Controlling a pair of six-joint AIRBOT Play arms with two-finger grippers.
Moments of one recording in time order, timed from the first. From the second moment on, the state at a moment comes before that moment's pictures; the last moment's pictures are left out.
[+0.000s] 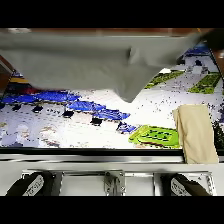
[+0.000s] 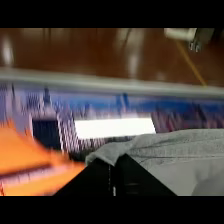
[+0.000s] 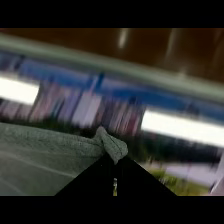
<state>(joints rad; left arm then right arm) 0.29 -0.88 1.74 0.87 -1.02 -1.27 -0.18 -1.07 1.83 -1.11 1.05 1.15</state>
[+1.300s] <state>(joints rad) 0.28 -0.72 1.39 1.23 -1.45 -1.48 -0.16 -0.96 1.52 -1.33 1.45 1.49</state>
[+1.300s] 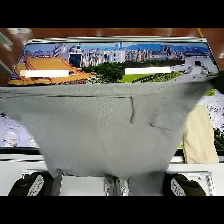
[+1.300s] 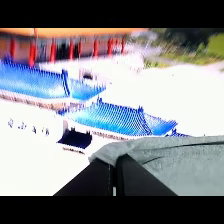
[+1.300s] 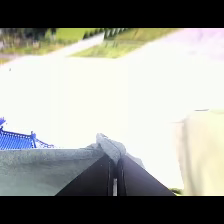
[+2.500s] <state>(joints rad) 0.25 -1.71 1.39 0.96 -0.95 -1.34 0.01 -1.68 1.31 -1.24 0.55 1.51</state>
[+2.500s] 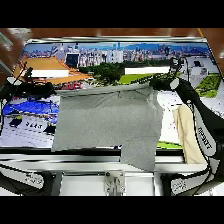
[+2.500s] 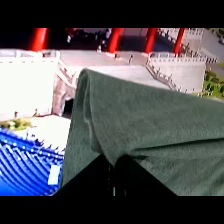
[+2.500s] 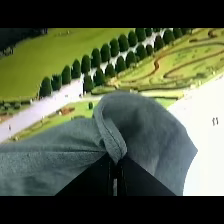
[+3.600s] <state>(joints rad) 0.31 -1.70 1.37 1.15 -1.47 -1.48 -0.08 -1.50 1.31 -1.40 1.20 1.53</state>
